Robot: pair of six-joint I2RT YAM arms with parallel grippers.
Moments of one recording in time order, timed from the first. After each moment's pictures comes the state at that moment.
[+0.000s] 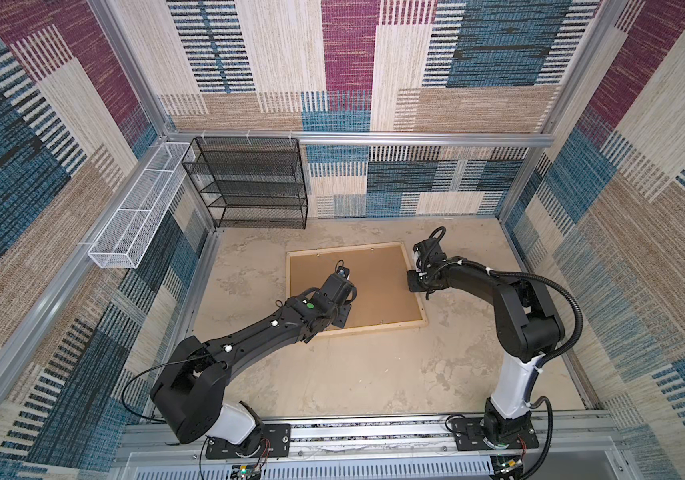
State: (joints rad) left arm -0.76 1.48 0.98 -0.44 -0.30 -0.23; right arm 0.30 1.89 1.25 -0.45 0.00 0.21
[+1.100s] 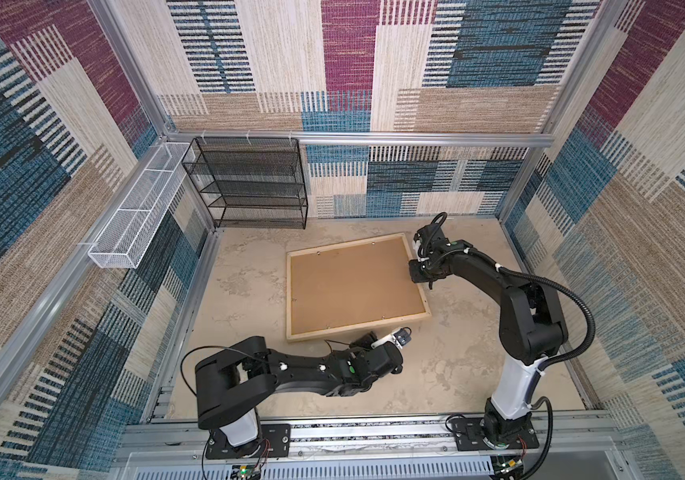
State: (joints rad) left arm -1.26 1.71 0.82 0.06 -0.71 0.14; right arm 0.29 1.87 1.43 -0.70 0.00 0.17
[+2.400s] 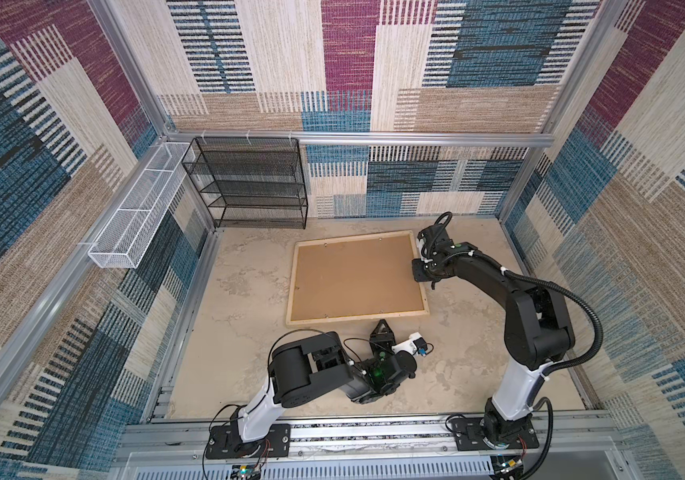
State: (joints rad) left arm -1.25 2.13 0.88 0.77 -1.09 0.85; right arm 0.29 1.83 1.38 -0.64 0.01 0.17
